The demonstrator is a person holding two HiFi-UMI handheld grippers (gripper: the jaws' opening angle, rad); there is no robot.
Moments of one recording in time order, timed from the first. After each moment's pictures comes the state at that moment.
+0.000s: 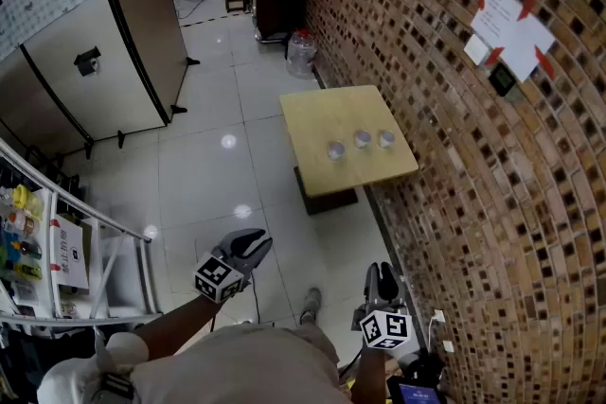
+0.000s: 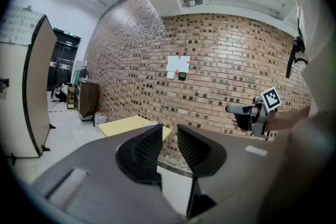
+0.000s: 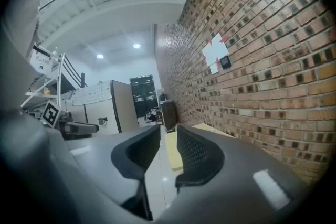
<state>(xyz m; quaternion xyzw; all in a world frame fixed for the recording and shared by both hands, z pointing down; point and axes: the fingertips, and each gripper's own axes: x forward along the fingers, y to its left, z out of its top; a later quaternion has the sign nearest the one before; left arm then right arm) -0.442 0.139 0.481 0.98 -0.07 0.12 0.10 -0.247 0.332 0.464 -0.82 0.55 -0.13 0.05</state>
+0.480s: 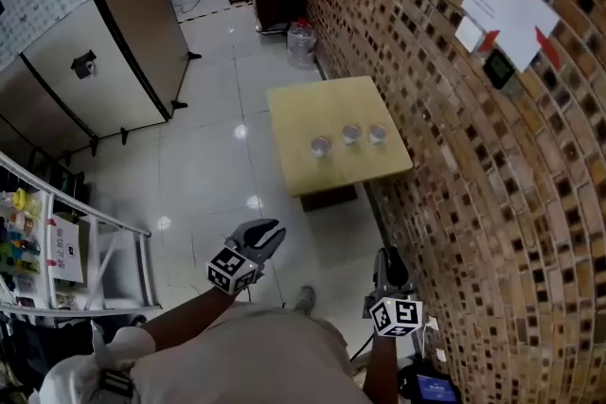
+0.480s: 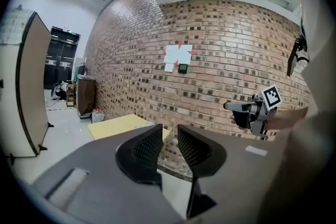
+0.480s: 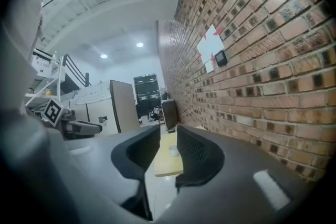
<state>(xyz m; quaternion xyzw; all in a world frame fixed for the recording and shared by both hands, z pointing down) -0.274 0.153 0.477 0.98 -0.09 0.13 0.09 -0.086 0.325 0.462 -0.80 0.58 -0.12 0.05</state>
